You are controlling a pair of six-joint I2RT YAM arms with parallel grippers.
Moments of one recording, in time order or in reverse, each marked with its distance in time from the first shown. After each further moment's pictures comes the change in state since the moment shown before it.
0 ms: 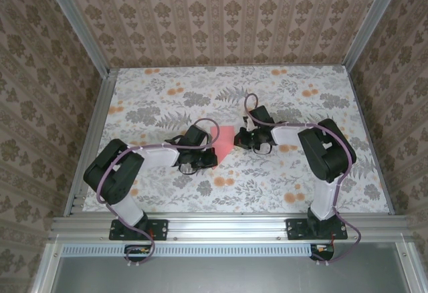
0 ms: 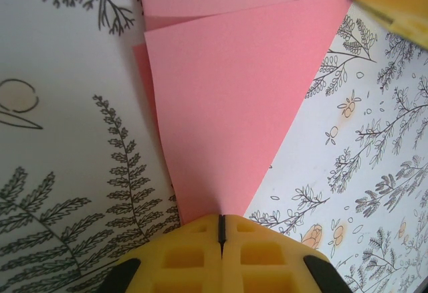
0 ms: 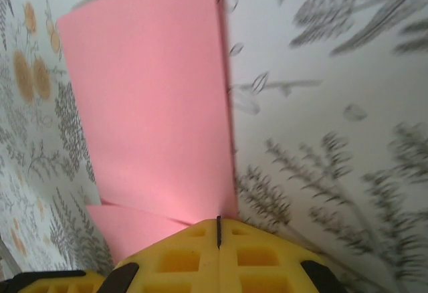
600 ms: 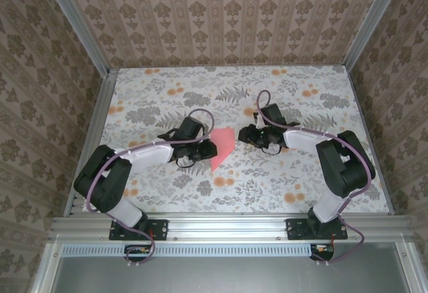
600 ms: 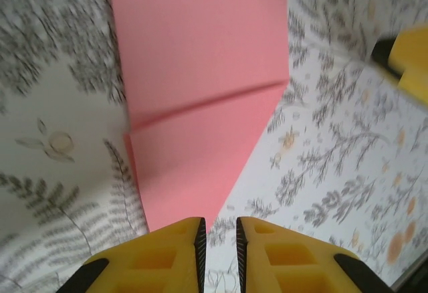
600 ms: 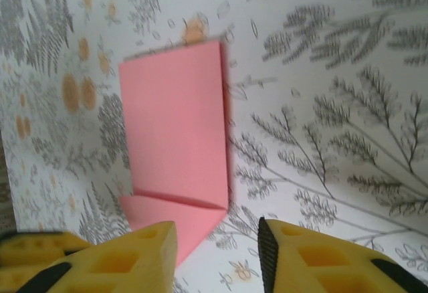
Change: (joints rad) left arm 0.050 -0.093 0.058 -0.061 -0.031 -0.001; right arm -0.032 -0.197 -0.103 -0.034 0.010 0.027
